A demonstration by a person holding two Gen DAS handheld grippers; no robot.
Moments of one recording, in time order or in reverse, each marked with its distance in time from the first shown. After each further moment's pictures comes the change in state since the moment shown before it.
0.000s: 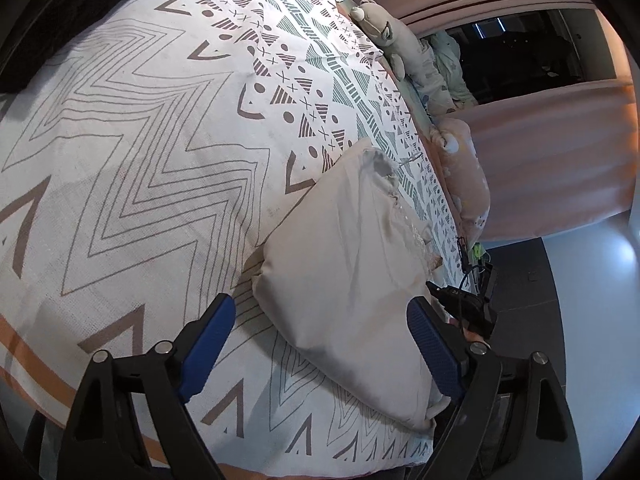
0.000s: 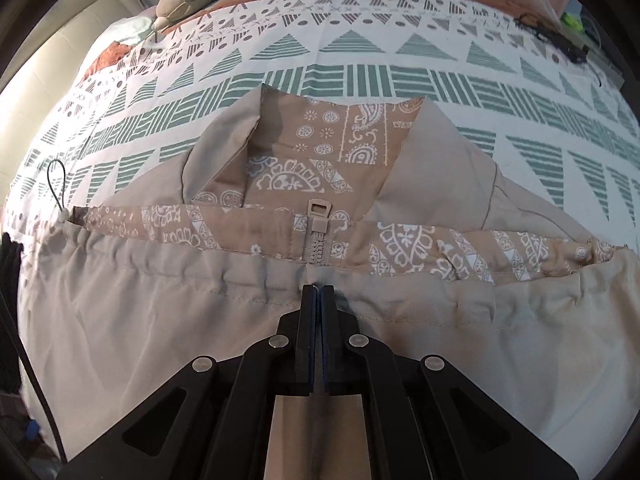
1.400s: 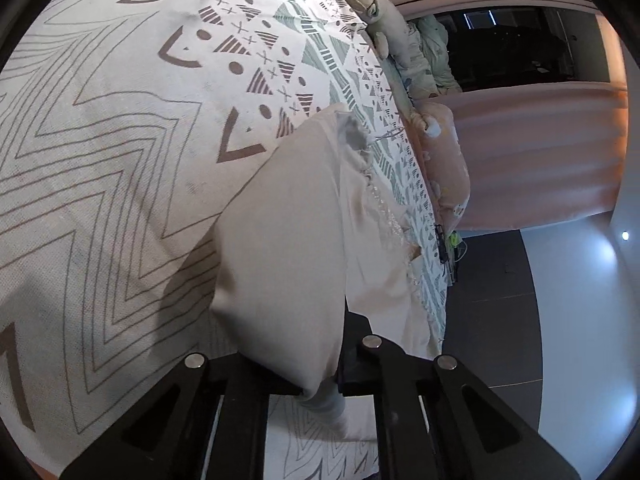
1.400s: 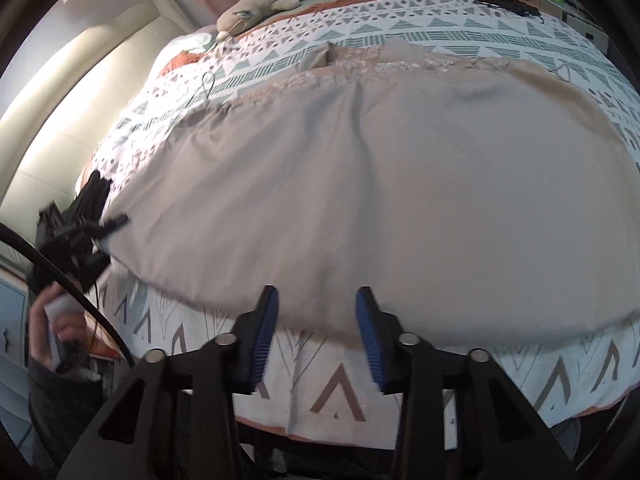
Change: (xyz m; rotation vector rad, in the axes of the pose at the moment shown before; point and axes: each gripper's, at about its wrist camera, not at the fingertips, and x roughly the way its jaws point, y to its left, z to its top) left arm 0.061 -0.026 -0.001 -0.013 0.065 -0.114; right arm -0.187 -0.006 -0.260 0.002 -0.104 0.153
